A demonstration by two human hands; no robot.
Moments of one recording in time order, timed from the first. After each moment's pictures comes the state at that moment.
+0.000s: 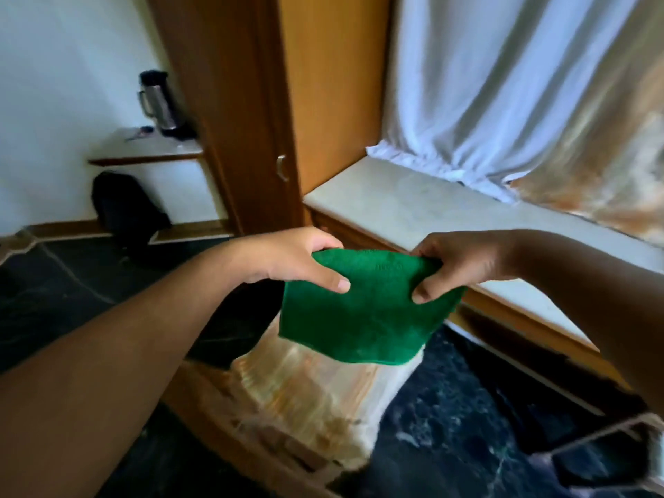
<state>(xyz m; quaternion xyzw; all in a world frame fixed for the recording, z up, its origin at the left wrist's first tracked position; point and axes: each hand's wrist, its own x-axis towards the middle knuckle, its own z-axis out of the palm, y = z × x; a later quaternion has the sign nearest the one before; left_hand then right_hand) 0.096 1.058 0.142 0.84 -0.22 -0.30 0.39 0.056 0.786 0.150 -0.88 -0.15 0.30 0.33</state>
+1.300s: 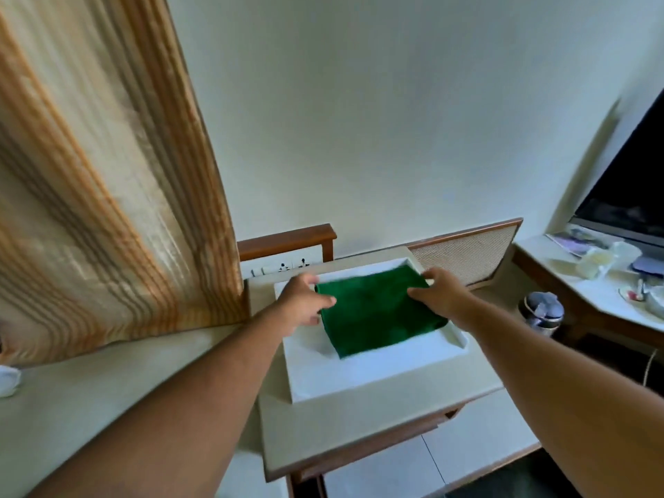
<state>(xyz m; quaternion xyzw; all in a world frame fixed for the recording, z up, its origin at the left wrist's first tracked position) 0.031 0.046 0.042 0.76 -0.33 -0.41 0.39 -0.204 -0.074 0.050 -0.69 0.59 -0.14 0.38</state>
